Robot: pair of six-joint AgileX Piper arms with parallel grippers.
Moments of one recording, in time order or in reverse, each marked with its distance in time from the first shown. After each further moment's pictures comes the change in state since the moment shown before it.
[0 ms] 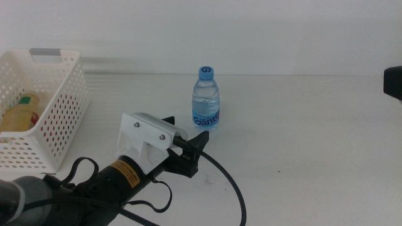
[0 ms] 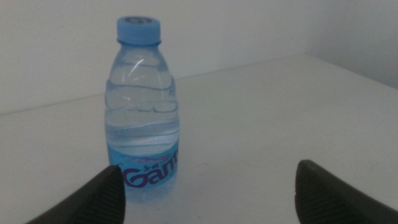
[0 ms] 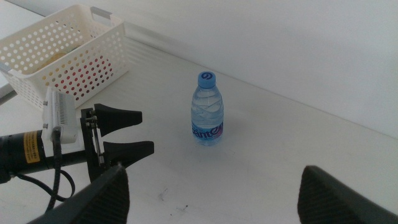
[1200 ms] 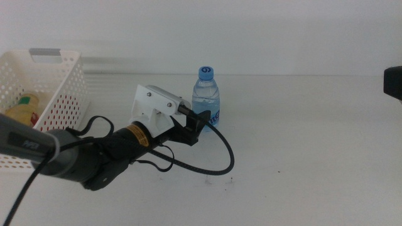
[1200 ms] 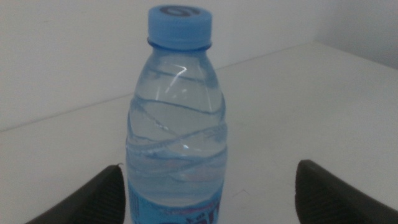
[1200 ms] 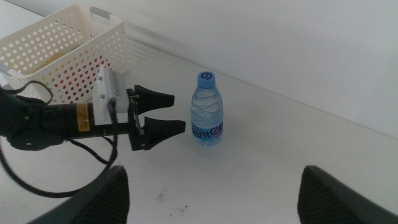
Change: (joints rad) left arm 0.194 0.214 -0.302 0.339 0.090 -0.148; right arm 0.000 0.000 0.000 0.000 0.000 0.000
